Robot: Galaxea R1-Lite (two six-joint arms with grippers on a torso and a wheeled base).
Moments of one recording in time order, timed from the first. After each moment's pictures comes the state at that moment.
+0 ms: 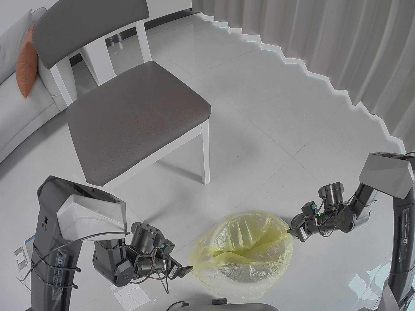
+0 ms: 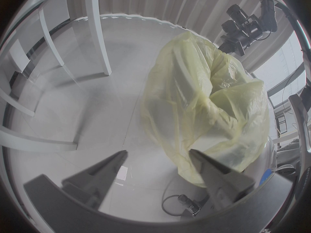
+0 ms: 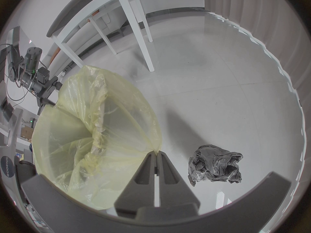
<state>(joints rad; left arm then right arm) -0.49 2.45 -0.56 -1.06 -0.13 0.19 0.11 2.41 -0.83 -0.67 0.34 -0.38</state>
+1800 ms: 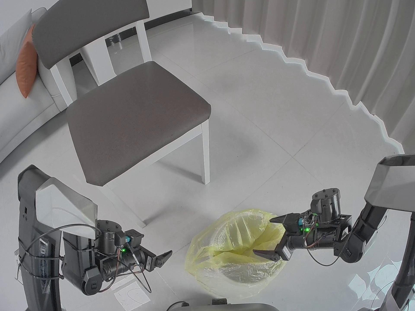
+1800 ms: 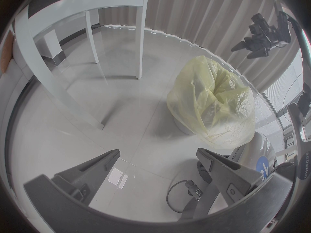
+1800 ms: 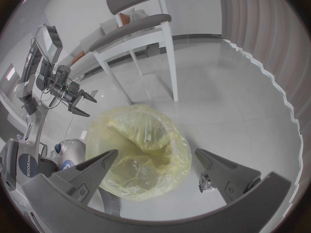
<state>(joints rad) -0.36 2.37 -0.22 -1.55 -0.14 0.12 0.43 2.15 -0.49 -1.02 0.37 -0.41</state>
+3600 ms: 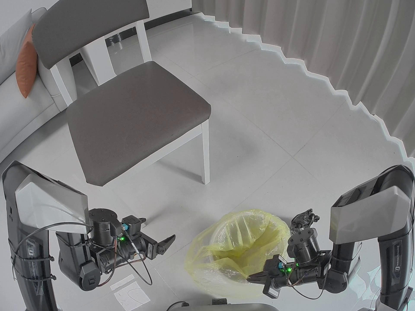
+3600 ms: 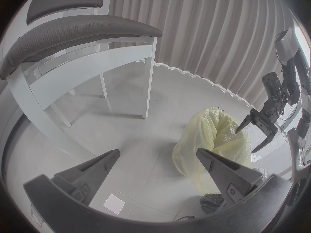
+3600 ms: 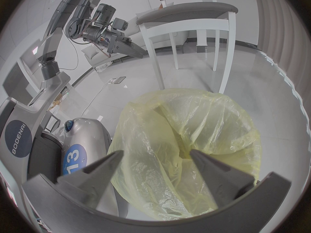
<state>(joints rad) -0.37 2.26 -0.26 -1.55 -0.15 0.11 0.61 2.37 -0.35 -1.21 0.37 -0.43</state>
